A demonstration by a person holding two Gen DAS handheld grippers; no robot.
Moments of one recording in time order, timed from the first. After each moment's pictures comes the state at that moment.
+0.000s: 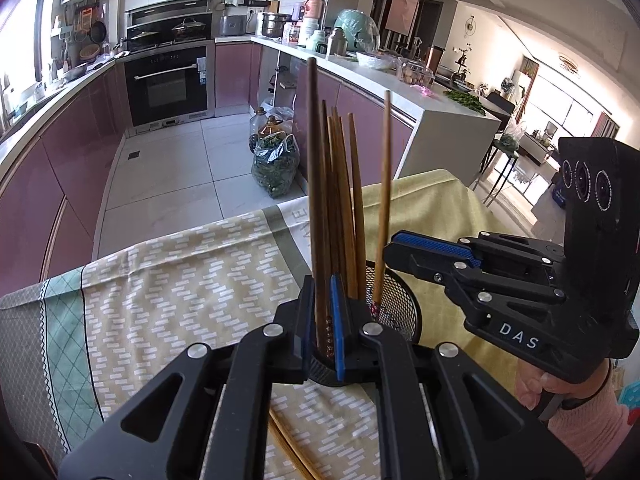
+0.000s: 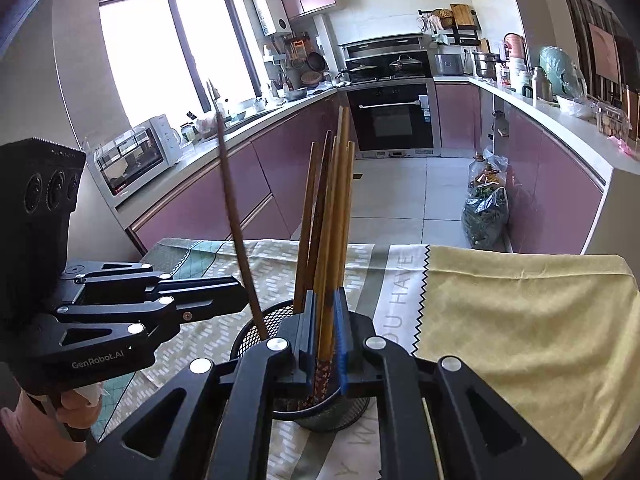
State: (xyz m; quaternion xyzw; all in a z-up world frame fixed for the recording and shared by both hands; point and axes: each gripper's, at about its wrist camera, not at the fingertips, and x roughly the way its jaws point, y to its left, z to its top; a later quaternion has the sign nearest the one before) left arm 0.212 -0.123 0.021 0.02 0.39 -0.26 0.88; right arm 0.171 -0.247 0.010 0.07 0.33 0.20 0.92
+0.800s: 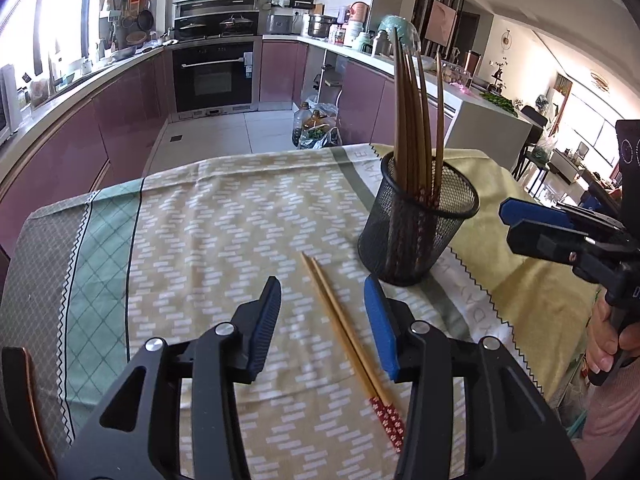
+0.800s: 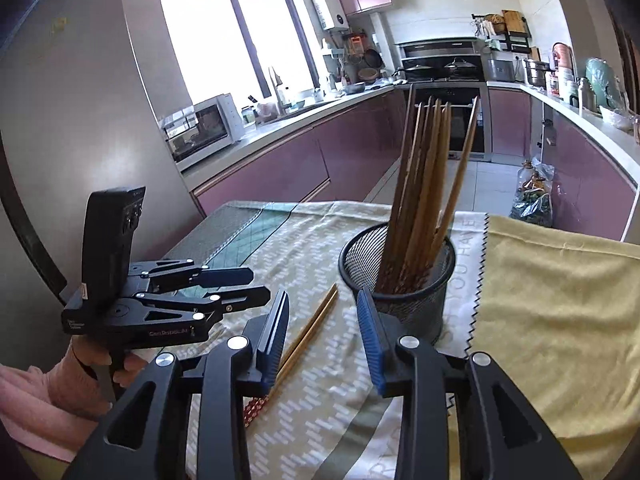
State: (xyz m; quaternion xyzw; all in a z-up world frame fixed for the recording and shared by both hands) left arm 0.136 -0.038 -0.053 0.01 0.39 -0.19 0.90; right arm 0.091 -0.225 -0.004 0.05 0.33 0.30 0.89
